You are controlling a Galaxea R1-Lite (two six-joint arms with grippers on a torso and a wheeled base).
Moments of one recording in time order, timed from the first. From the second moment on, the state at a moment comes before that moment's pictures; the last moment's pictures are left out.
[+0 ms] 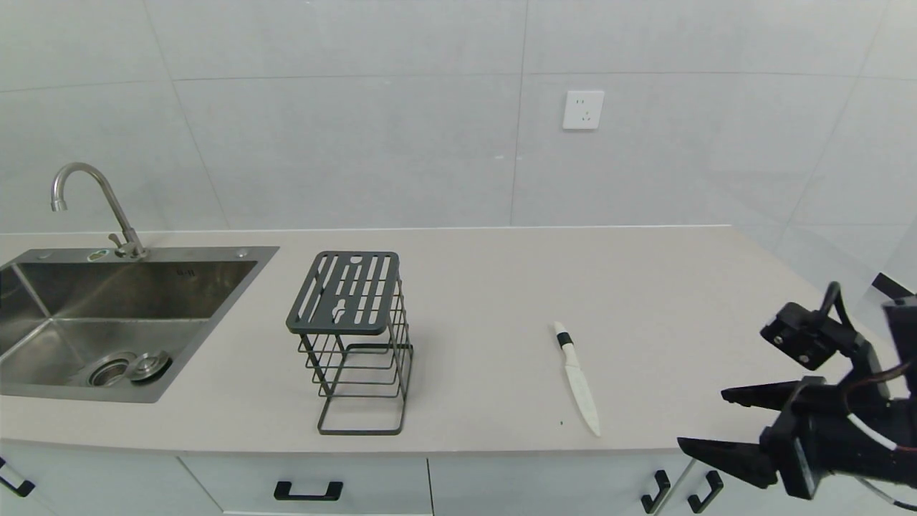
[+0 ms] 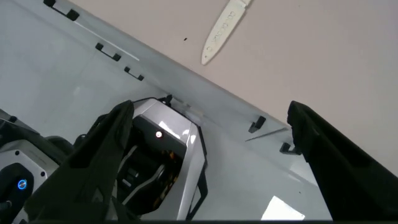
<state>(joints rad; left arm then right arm) 0.00 0.00 0.00 0.00 -0.07 0.03 0.28 1.37 -0.48 -0.12 0.32 -0.15</state>
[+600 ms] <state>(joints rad) 0.00 0.00 0.00 0.00 -0.07 0.03 0.48 1.65 -0.65 -0.17 0.16 0.10</state>
